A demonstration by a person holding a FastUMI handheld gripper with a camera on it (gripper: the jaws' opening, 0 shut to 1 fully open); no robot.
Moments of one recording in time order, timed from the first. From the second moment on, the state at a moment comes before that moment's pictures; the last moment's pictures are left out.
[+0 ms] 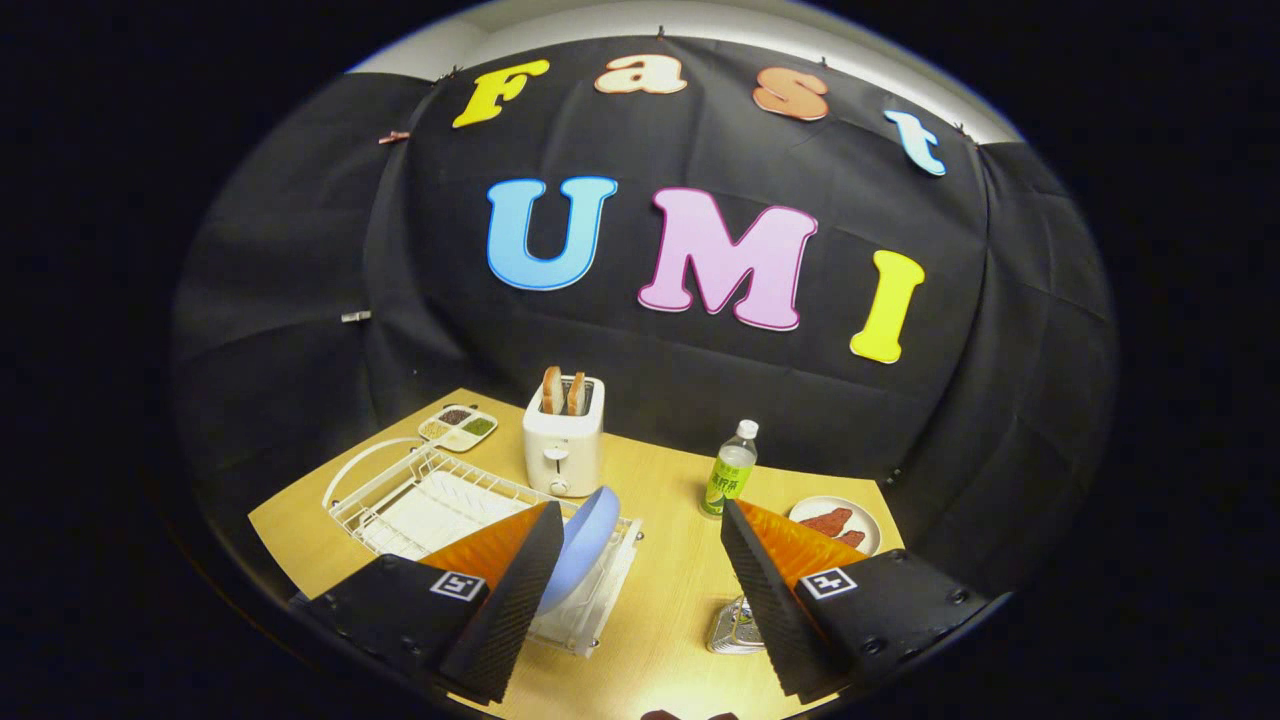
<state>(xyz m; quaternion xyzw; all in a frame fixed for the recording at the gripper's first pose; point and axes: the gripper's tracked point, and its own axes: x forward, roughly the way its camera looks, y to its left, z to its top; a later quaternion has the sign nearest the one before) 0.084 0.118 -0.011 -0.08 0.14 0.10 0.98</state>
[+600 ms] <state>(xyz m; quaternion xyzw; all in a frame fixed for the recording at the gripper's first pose) 0.137 0.154 -0.129 -0.08 0.36 0.06 0.93</state>
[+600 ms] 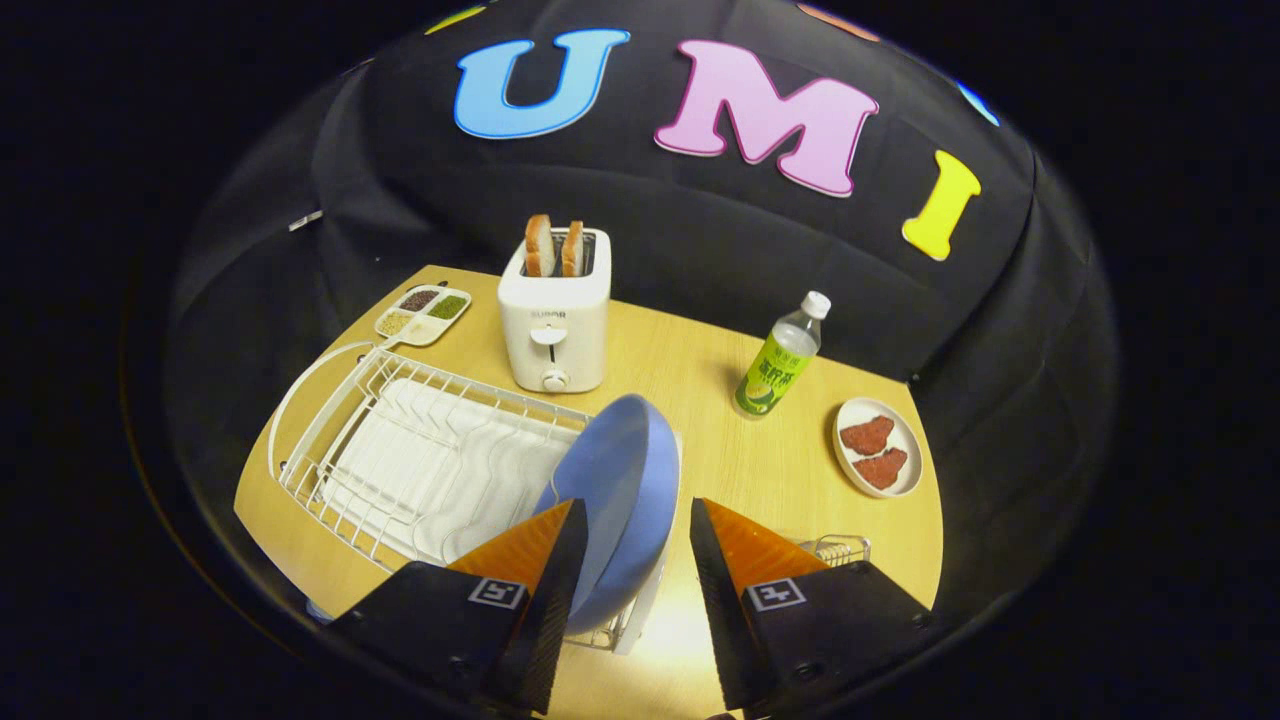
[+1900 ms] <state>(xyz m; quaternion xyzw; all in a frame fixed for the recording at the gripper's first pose) 0.157 0.126 -0.102 -0.03 0.33 -0.06 0.94</state>
